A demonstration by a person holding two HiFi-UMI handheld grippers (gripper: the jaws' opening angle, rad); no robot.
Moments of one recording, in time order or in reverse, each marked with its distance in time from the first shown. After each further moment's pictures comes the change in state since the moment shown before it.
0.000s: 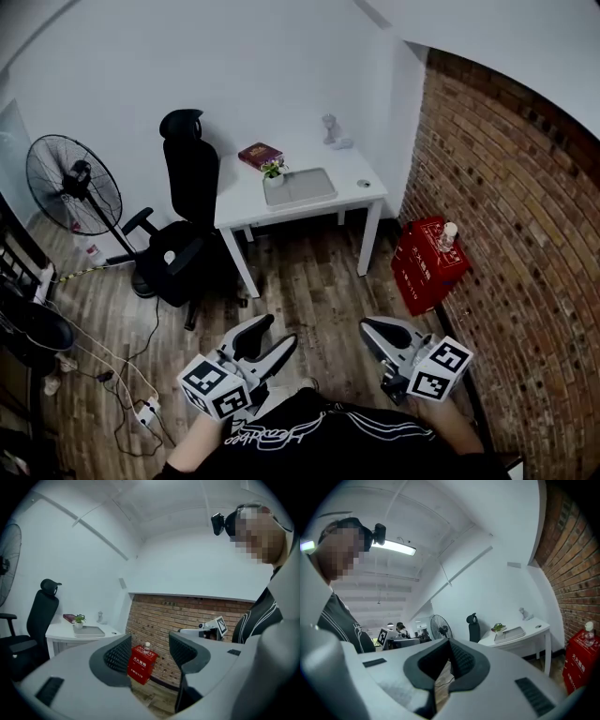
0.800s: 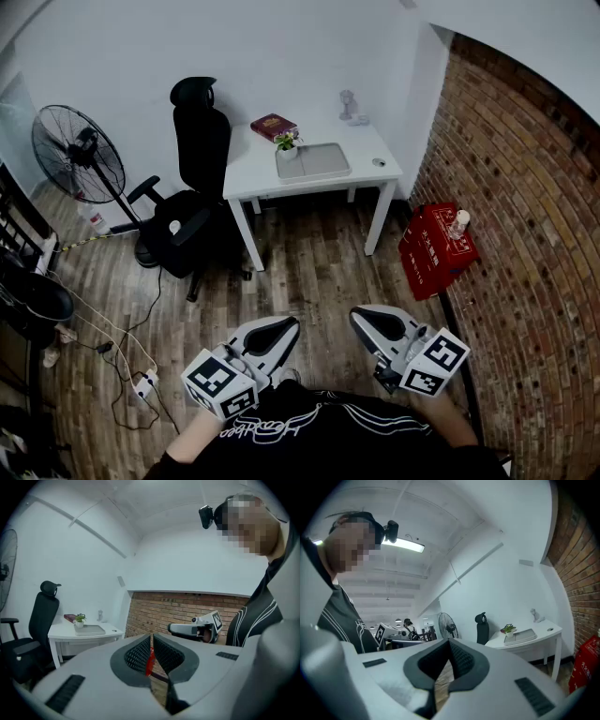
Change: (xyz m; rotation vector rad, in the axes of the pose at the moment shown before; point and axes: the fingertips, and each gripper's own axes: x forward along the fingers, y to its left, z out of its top) left arm -0.014 -0.013 -0.009 0.035 0.041 -0.012; right arm 0.035 0.032 -0.007 -0.073 0.013 0.087
